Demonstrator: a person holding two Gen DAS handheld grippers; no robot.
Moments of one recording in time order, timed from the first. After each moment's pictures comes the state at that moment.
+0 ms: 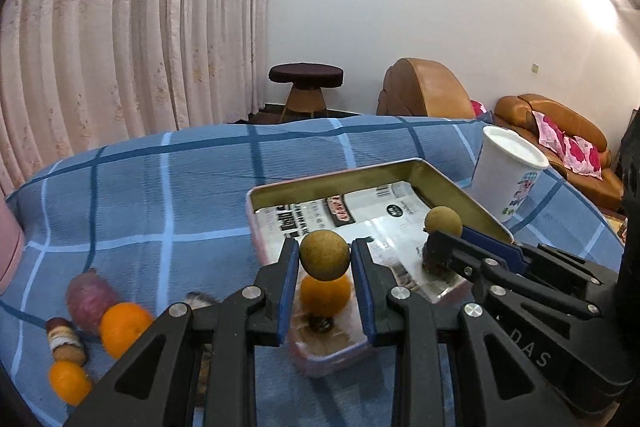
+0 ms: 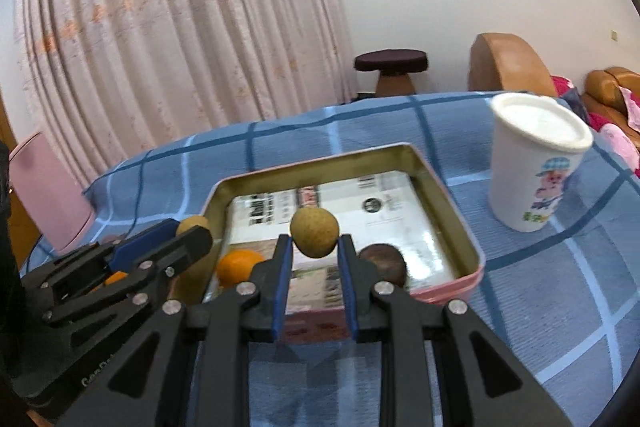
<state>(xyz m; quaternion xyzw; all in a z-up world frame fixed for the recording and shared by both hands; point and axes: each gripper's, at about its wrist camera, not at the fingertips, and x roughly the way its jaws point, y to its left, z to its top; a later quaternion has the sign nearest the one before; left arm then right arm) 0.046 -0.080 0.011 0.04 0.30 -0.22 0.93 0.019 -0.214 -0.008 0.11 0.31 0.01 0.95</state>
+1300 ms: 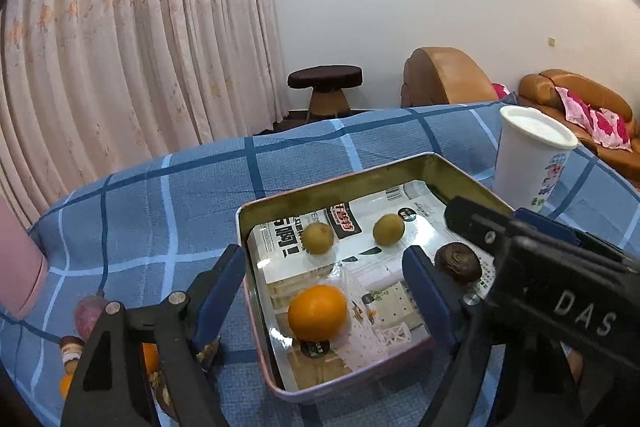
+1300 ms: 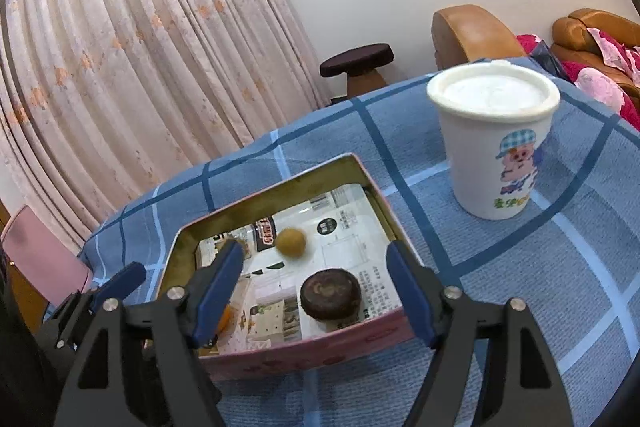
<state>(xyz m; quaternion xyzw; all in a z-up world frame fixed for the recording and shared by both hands) 0.047 -0.111 0.004 0.10 0.28 -0.17 0.94 0.025 -0.261 -0.010 0.21 0.28 -0.03 0.94</state>
